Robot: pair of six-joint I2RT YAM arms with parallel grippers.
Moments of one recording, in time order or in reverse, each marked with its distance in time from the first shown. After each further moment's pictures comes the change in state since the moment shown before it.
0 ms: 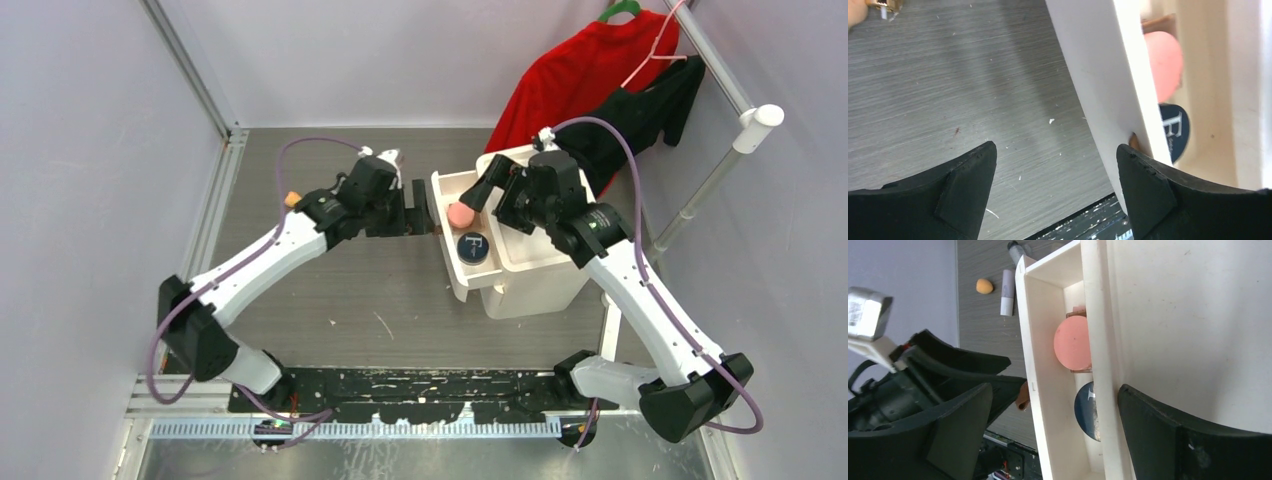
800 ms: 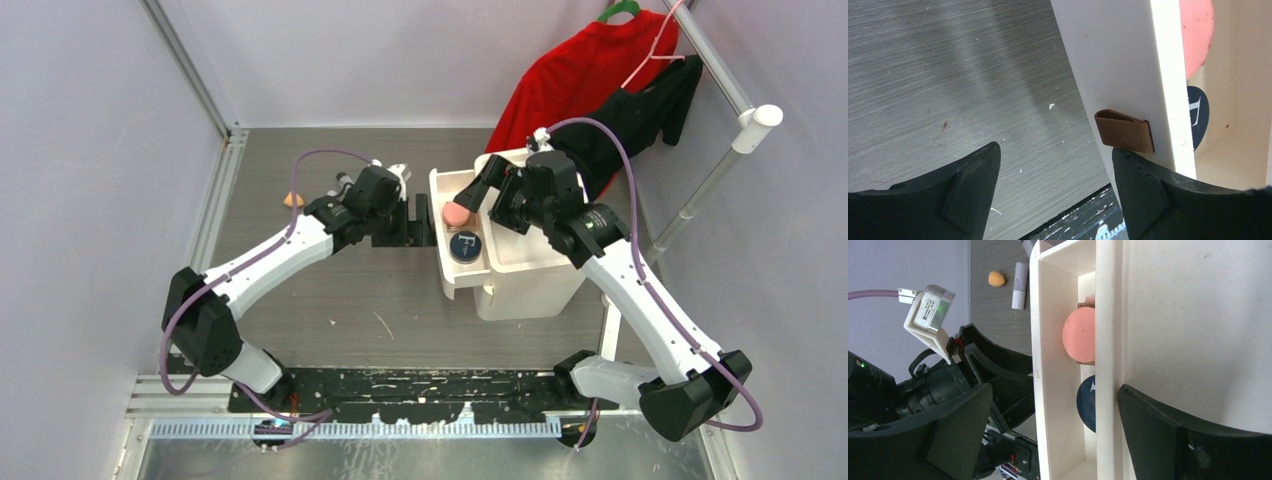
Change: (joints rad) left arm 0.021 -0.014 -0.110 0.069 0.126 0.041; right arm 0.011 0.006 -0.013 0.037 -0.052 0.019
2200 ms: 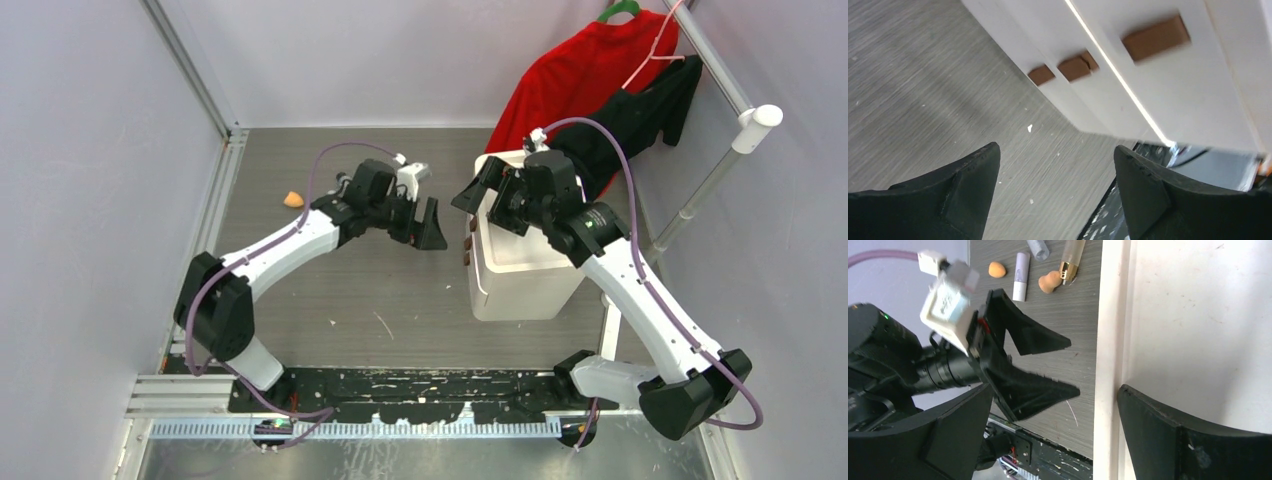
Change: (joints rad) left arm 0.080 0.107 -0.004 0.217 0.351 0.267; right arm 0.006 0.006 0.016 -0.027 -0.014 -0.003
